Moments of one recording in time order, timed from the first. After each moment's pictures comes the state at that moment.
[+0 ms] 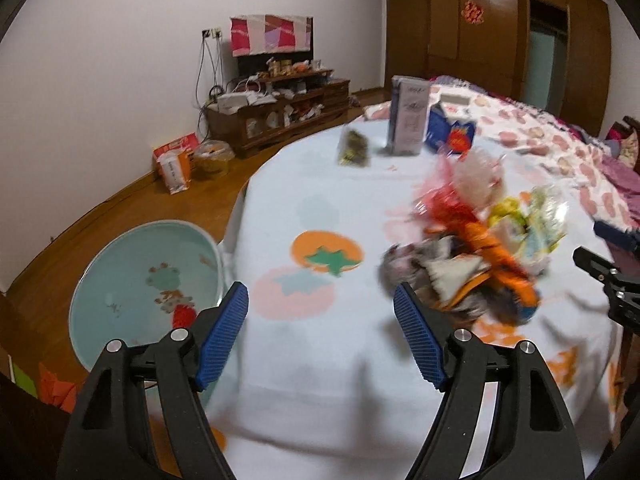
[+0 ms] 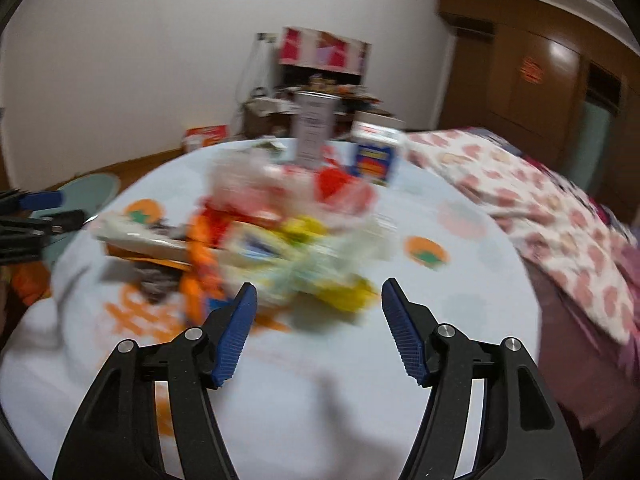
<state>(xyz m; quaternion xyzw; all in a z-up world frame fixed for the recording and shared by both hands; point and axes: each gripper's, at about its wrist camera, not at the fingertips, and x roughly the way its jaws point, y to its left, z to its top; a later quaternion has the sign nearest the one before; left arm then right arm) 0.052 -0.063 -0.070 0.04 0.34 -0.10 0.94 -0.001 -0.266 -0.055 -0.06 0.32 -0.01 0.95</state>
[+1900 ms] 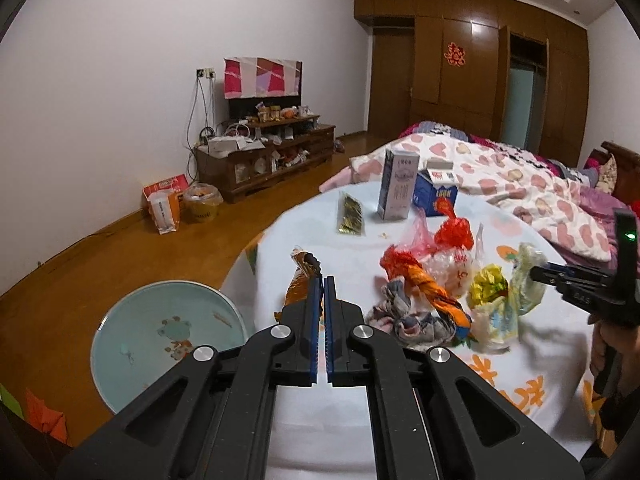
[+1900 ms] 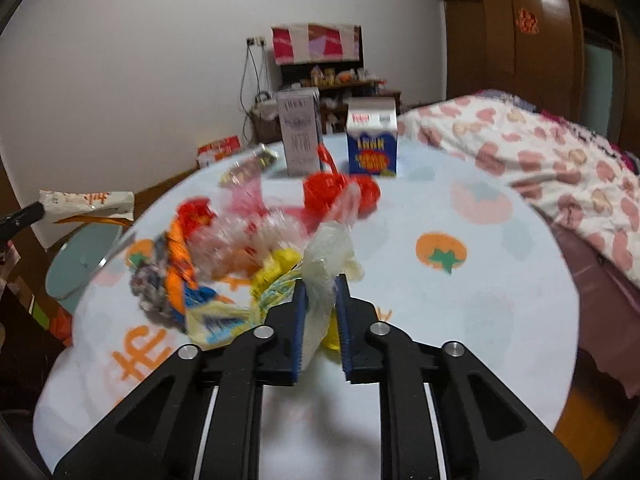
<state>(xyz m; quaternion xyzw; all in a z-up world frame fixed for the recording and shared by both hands) 0.047 -0.027 -0.016 0.02 0.26 -0.13 0.96 0.033 -0.291 -0.043 0.03 0.32 0.05 0.94</state>
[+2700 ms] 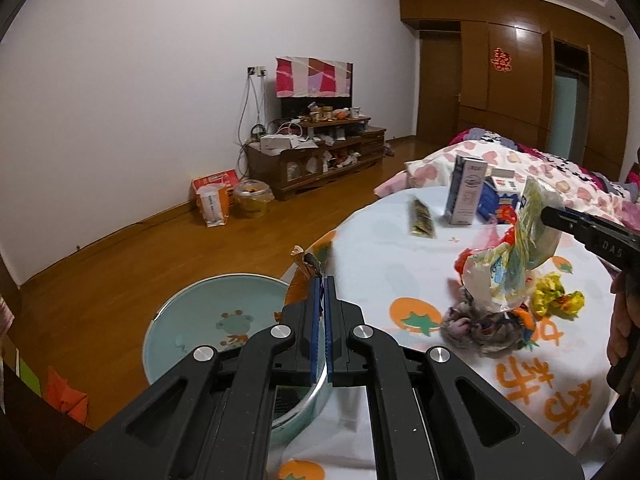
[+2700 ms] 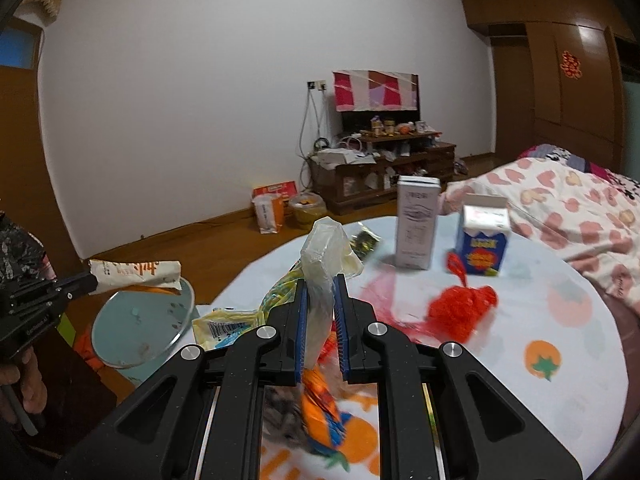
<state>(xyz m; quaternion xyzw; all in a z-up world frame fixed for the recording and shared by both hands) 0.058 0.021 -0.025 0.02 0.26 -0.04 0.96 0.084 -0.186 0.006 0.02 0.25 0.14 0.96</state>
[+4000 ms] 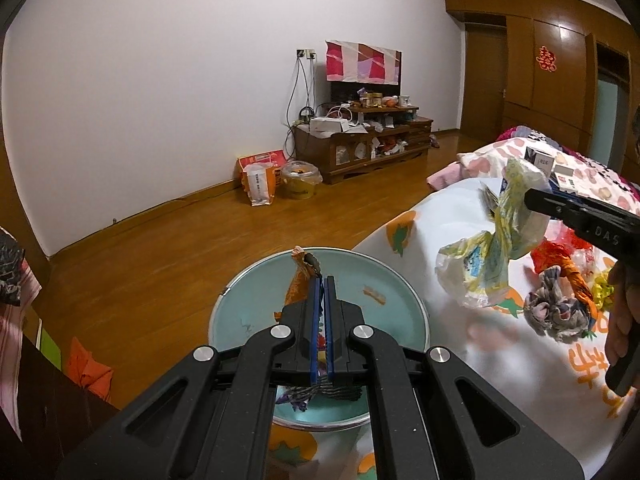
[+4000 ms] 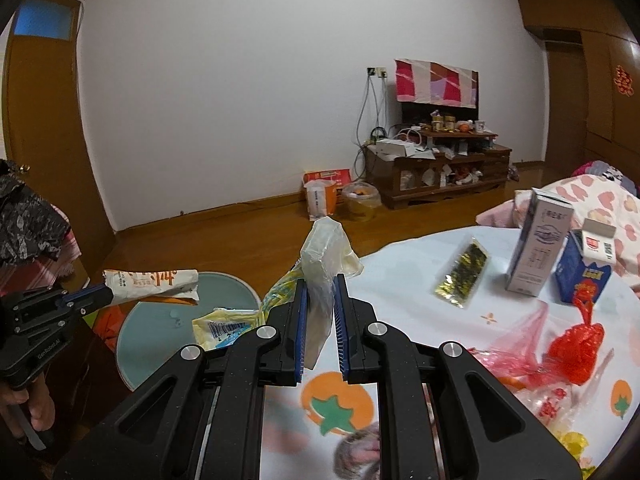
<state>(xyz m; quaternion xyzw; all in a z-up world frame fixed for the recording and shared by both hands) 0.062 0.091 -0.045 0.01 0.29 0.04 0.96 0.152 -0.080 -0.022 -0.01 0.26 0.22 0.94</state>
